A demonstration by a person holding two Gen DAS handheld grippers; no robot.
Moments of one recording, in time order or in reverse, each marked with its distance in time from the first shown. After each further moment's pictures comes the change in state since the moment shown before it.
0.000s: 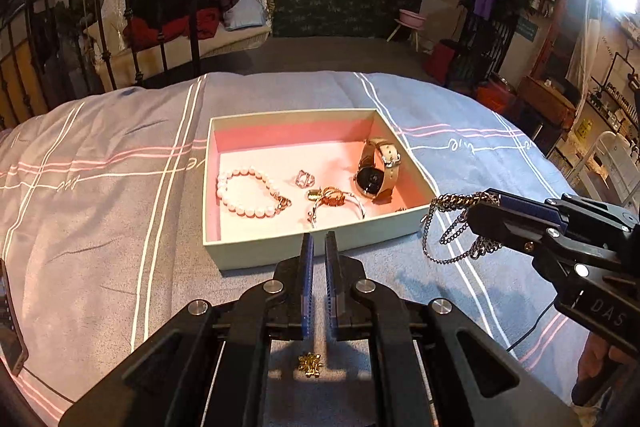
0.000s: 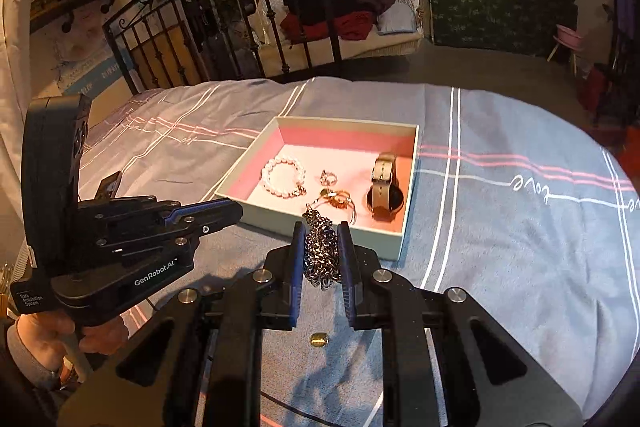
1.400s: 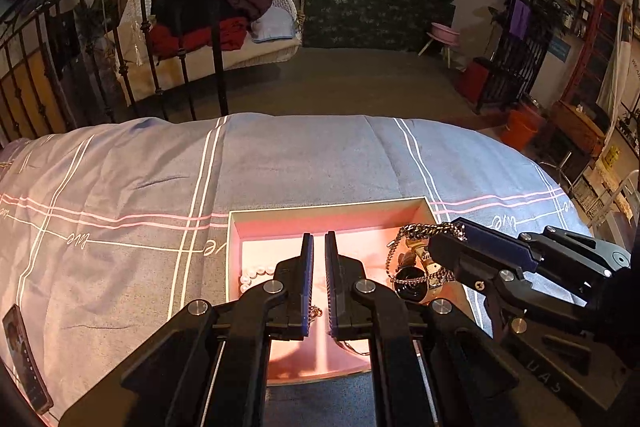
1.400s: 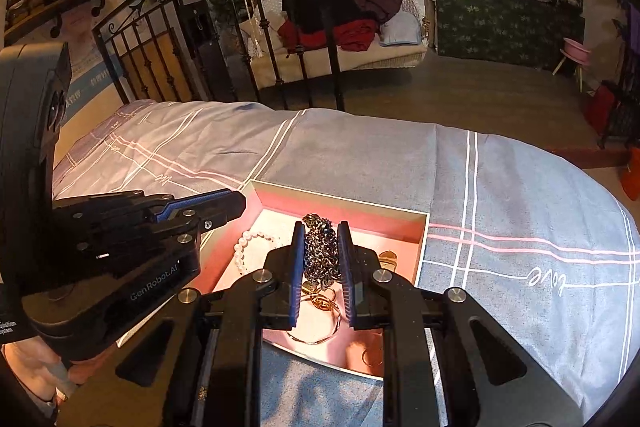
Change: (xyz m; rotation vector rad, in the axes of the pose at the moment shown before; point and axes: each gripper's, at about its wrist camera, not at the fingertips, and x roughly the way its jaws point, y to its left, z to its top) left arm 0.043 0.016 0.089 -0.062 -0.009 0.097; right arm 0.077 -0.017 0.081 -0.017 0.005 -0.009
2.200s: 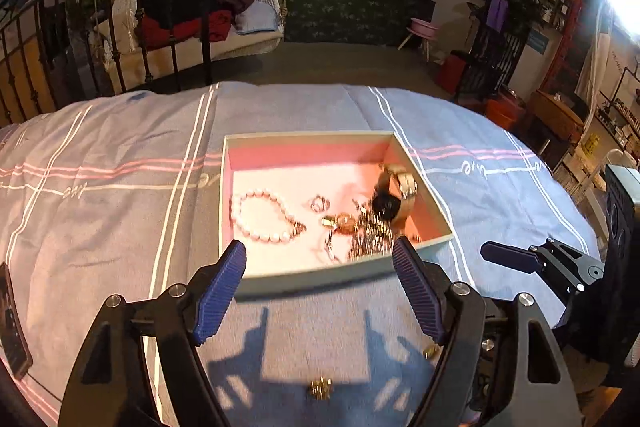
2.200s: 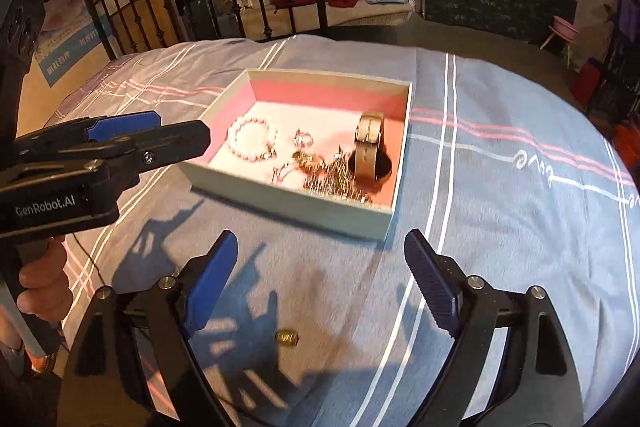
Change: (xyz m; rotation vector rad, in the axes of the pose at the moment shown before) left arm -0.041 0.000 -0.083 0.026 0.022 -0.078; right arm -0.028 0.008 -0.111 0.007 0.138 -0.056
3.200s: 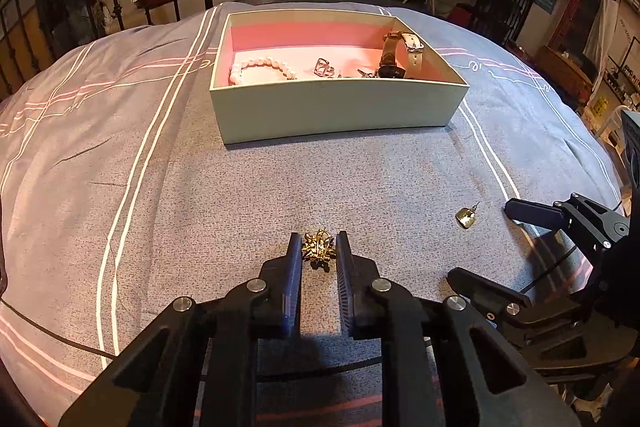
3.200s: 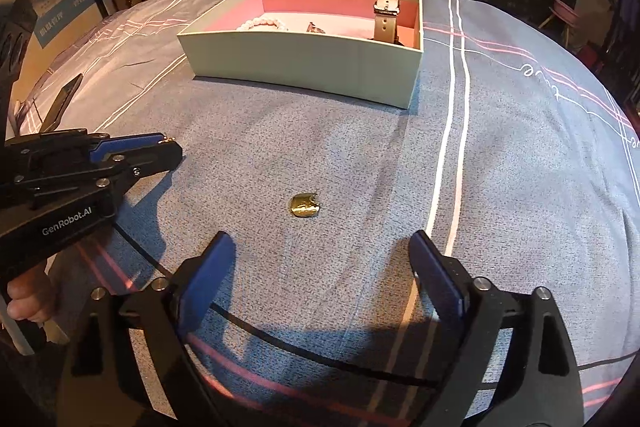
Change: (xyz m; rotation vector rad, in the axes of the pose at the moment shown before) left arm 0.017 0.001 -0.084 0.018 0.141 0.035; right arm 0.015 0.024 -0.067 -0.034 0.108 -0.045
